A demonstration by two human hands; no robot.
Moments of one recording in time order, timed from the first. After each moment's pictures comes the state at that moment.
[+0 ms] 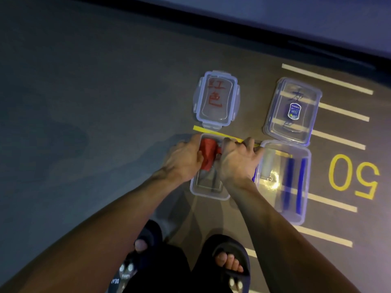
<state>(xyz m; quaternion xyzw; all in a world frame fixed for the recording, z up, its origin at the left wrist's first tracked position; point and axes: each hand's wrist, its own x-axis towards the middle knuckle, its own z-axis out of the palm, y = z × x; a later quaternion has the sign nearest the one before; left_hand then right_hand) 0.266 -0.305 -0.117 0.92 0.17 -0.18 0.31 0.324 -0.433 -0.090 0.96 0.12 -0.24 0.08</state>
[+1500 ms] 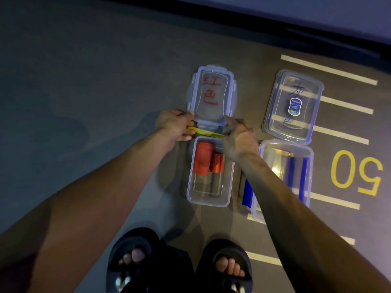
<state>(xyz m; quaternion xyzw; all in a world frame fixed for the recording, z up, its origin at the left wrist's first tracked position) 0.350 -0.266 -0.143 0.60 0.46 -0.13 0.64 0.387 -0.434 -0.108 0.93 0.04 -0.32 -0.18</state>
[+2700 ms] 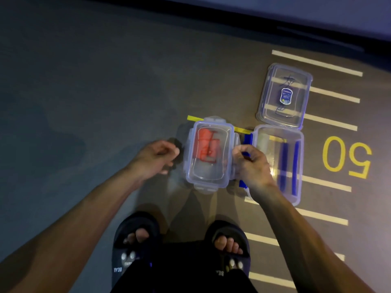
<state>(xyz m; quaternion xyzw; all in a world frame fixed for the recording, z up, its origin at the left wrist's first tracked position) 0.210 -0.271 -0.096 0.66 0.37 -0.20 0.62 0.290 -0.506 -0.081 0.78 -0.15 -0.30 -0.52</state>
